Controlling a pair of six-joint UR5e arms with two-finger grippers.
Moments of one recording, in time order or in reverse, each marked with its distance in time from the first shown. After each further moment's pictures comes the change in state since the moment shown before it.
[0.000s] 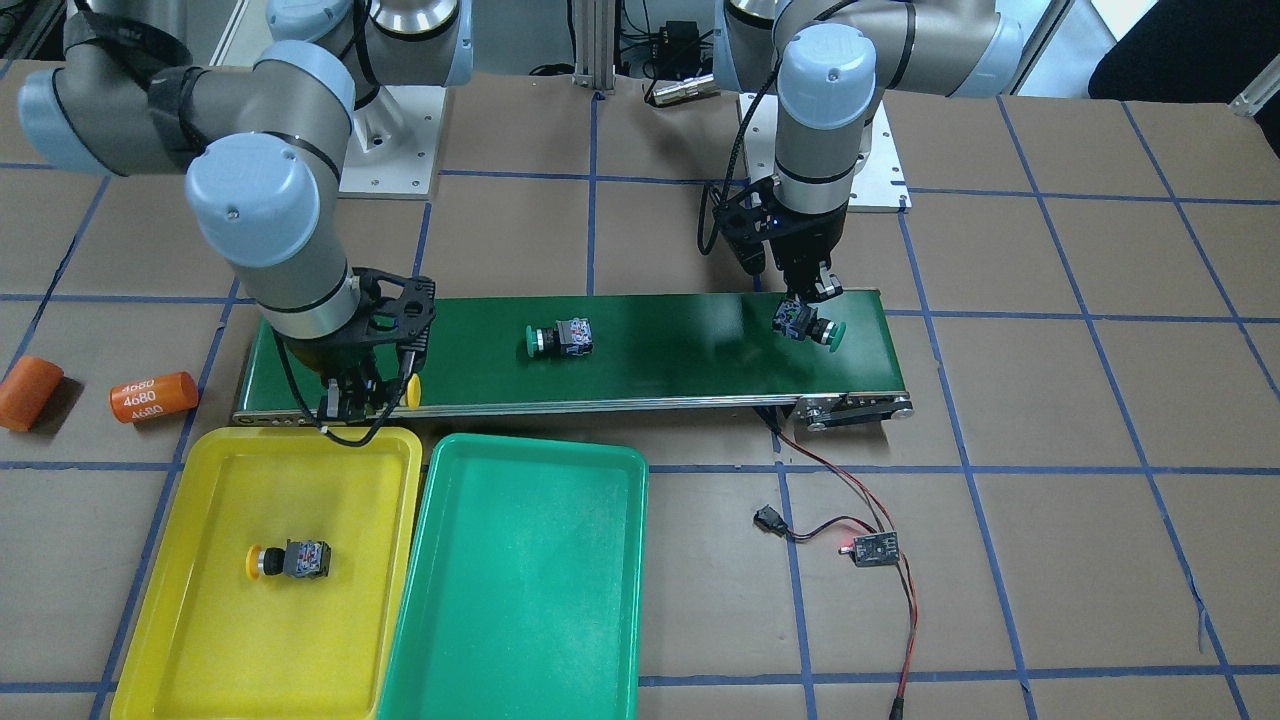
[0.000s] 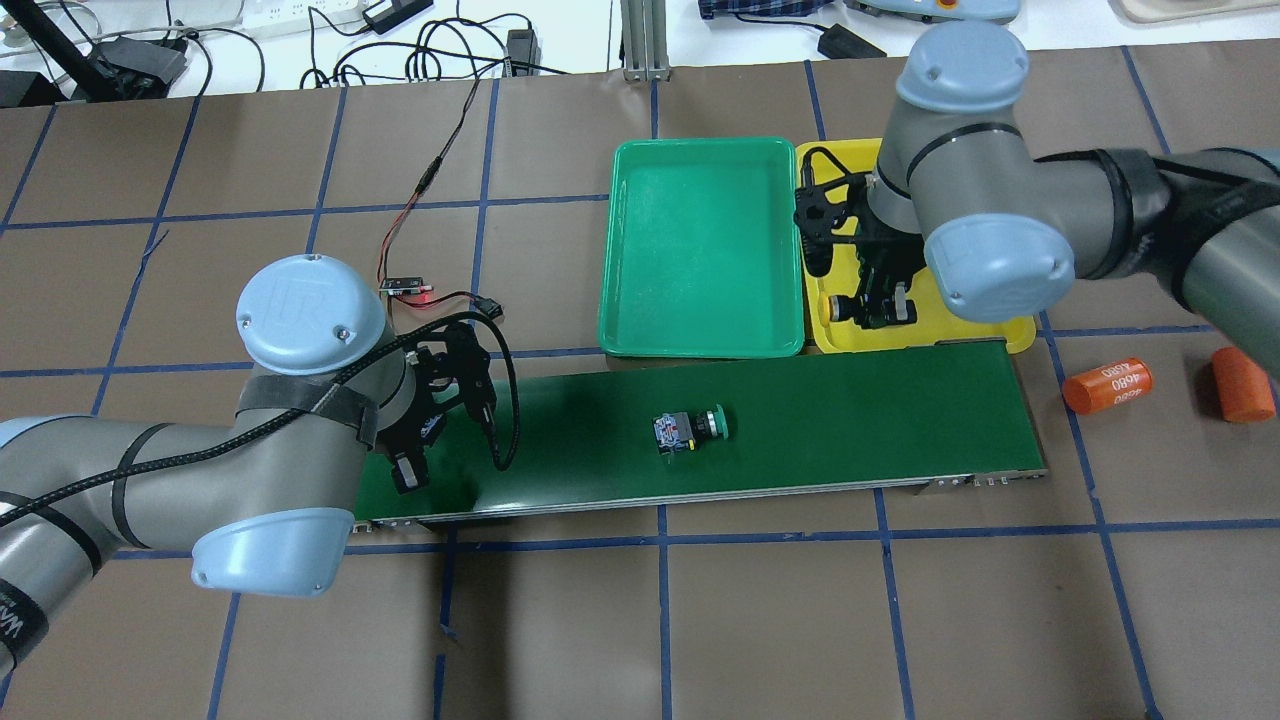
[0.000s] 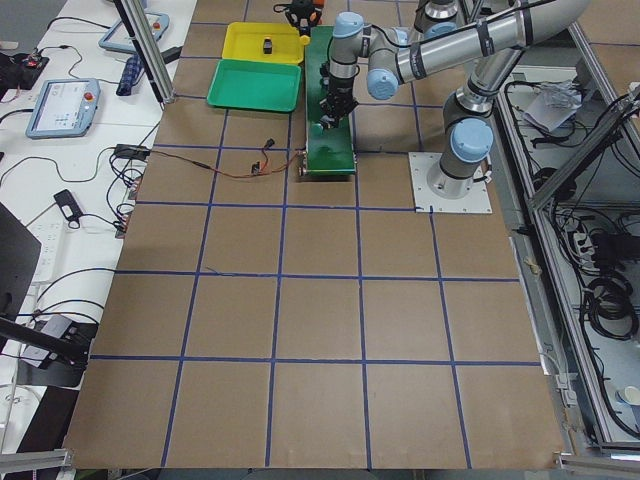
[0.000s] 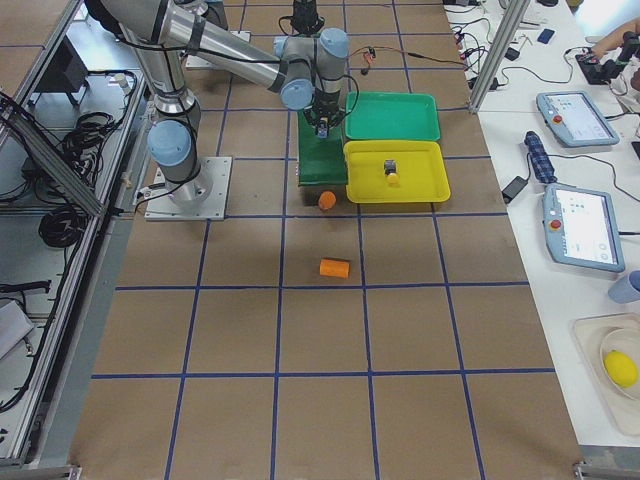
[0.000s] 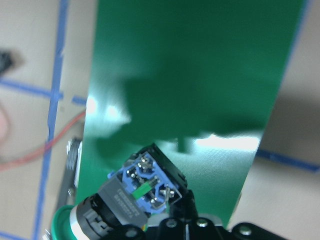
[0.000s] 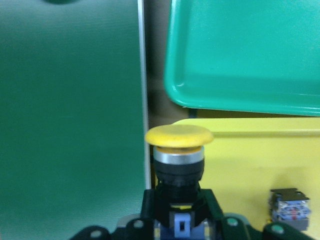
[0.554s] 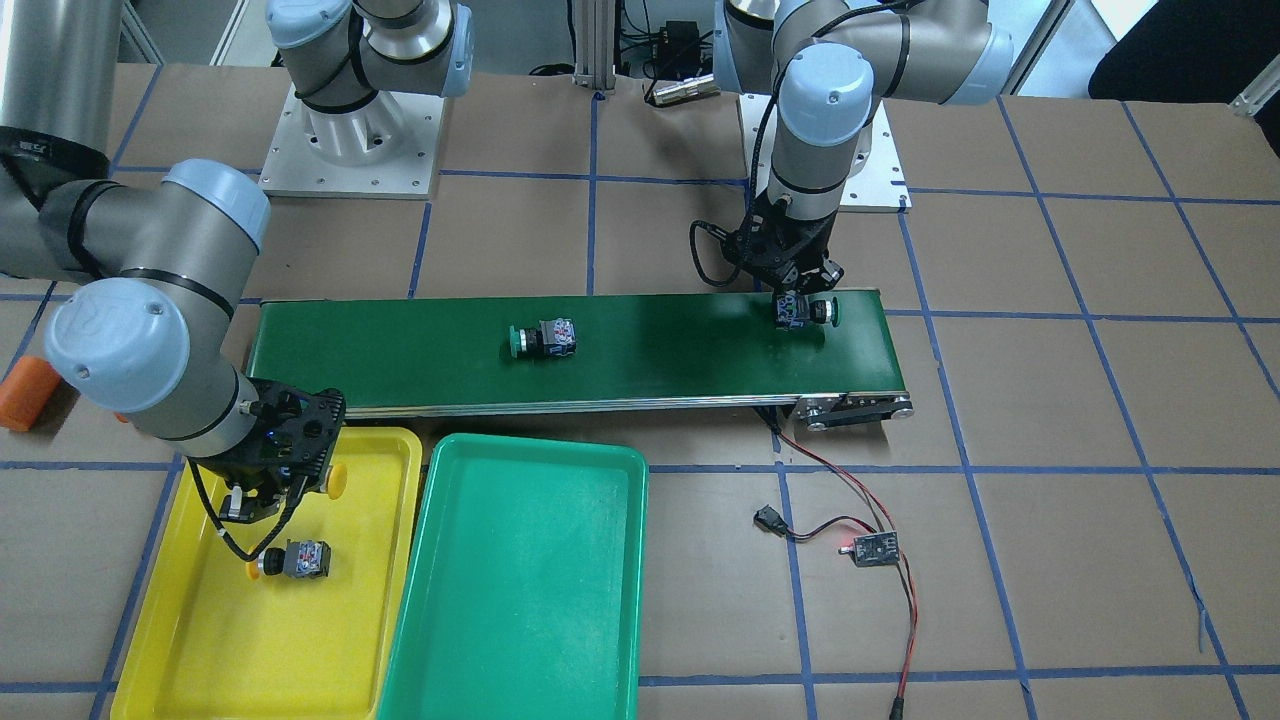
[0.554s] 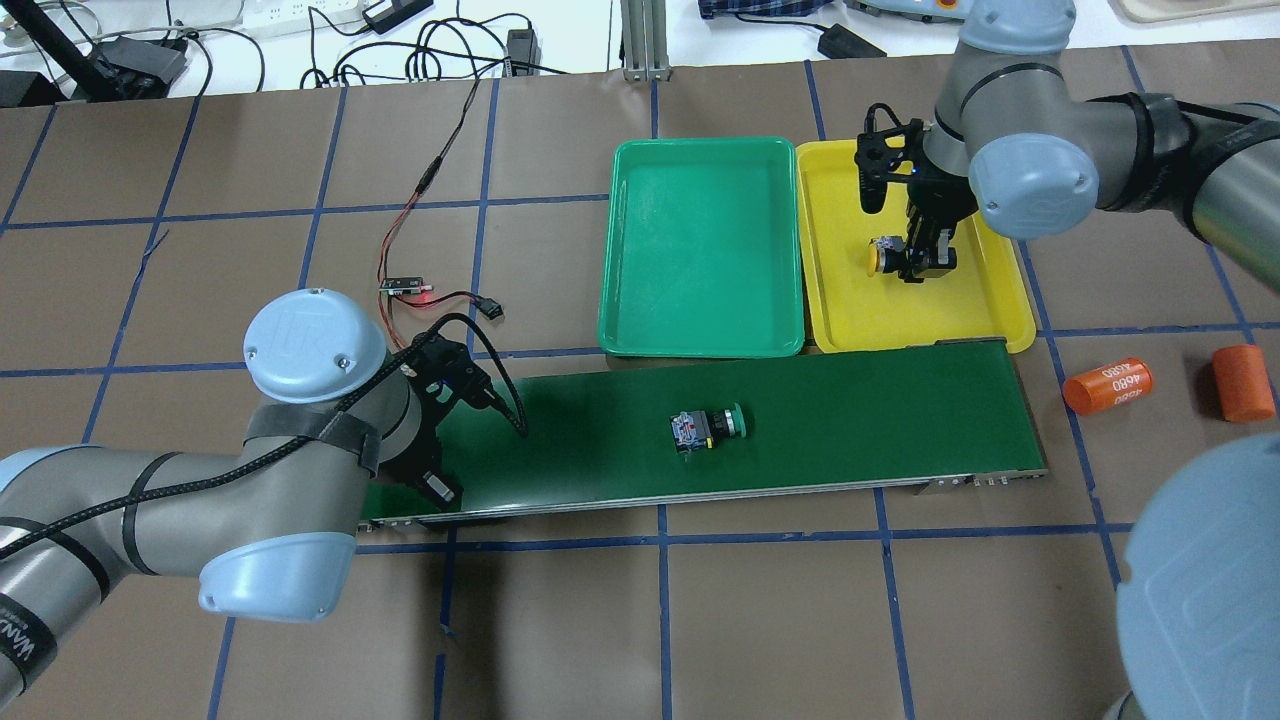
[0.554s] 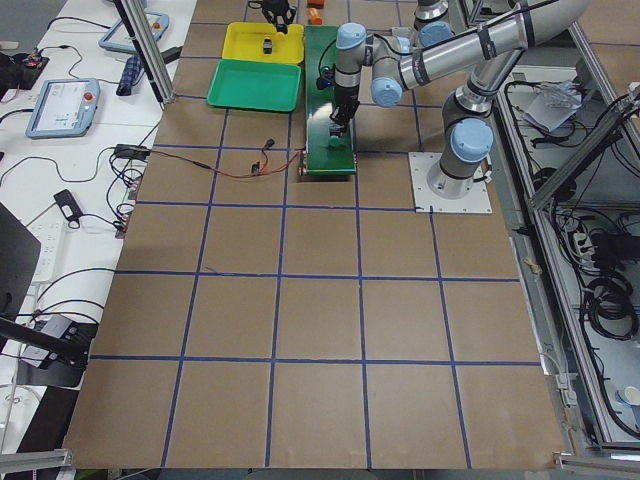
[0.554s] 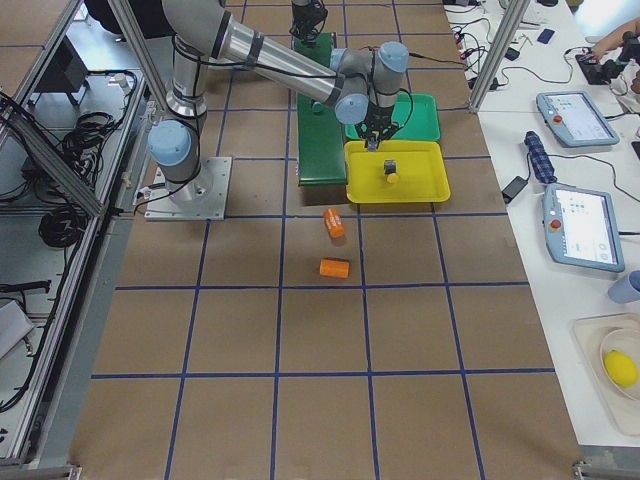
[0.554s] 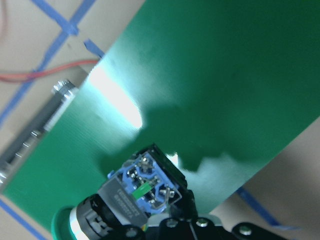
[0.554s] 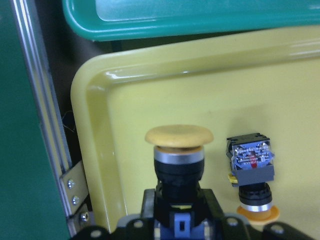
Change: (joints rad) left arm 0.015 0.007 -0.072 0.009 -0.068 -0.416; right arm -0.131 0.153 -0.110 0.000 0.013 -0.003
